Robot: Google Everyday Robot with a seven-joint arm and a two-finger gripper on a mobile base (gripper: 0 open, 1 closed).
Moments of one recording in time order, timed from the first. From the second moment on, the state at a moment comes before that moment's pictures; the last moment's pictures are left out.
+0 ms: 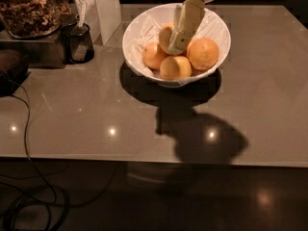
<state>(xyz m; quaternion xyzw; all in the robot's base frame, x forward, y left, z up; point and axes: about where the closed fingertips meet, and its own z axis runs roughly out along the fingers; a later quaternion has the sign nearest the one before) 0.592 -0.043 1.023 -0.70 0.65 0.04 0.29</state>
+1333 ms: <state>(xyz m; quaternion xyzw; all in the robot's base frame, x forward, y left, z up) 0.654 -0.052 0.990 -0.68 0.68 0.05 0.26</state>
